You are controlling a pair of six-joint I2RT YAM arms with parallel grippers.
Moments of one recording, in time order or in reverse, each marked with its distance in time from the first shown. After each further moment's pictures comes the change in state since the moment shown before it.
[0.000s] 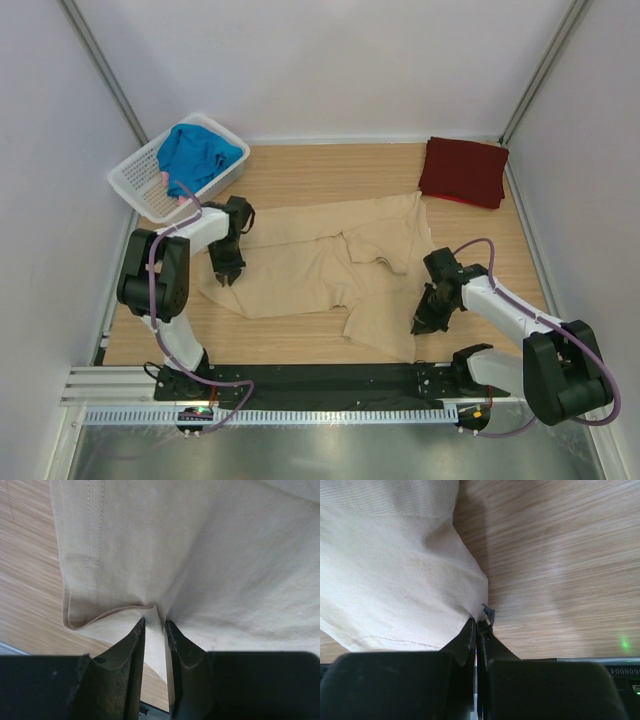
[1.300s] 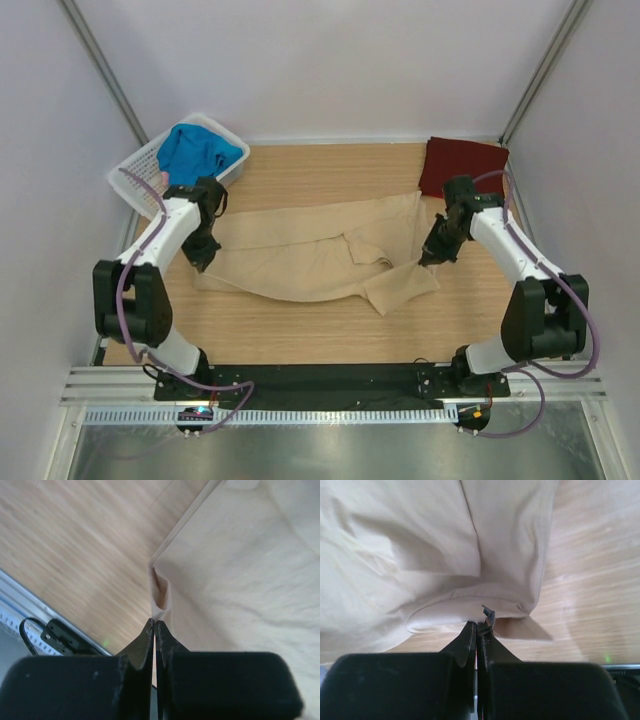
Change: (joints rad) left arm 0.111 -0.236 0.109 -0.289 -0.118 -0.209; right arm -0.183 0.277 0.571 -0.174 0.020 -0.156
